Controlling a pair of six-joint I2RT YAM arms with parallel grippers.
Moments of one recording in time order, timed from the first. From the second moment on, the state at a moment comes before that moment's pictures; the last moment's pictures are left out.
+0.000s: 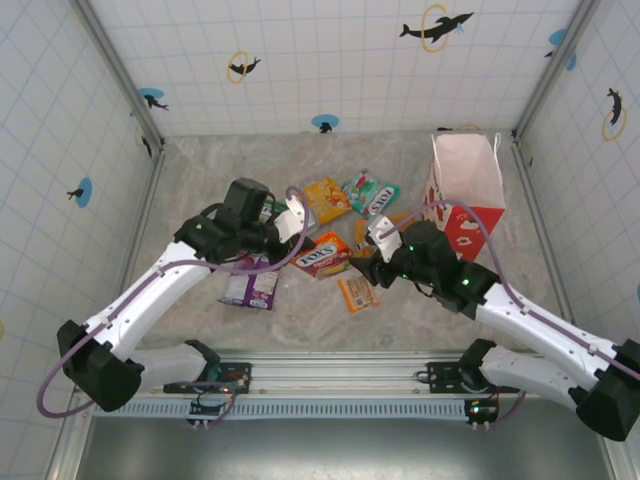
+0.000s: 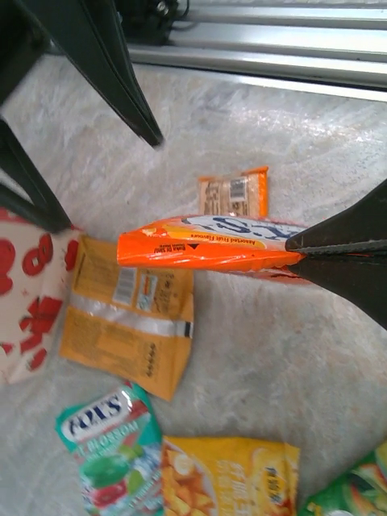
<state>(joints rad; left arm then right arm) -0.64 1.20 1.12 -0.74 0.55 0.47 0.83 0.98 0.74 -0.25 -0.14 -0.09</state>
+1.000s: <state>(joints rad) -0.69 1.11 1.02 -0.55 0.37 0.46 0.83 1.11 0.76 -0.17 -0.39 -0.16</state>
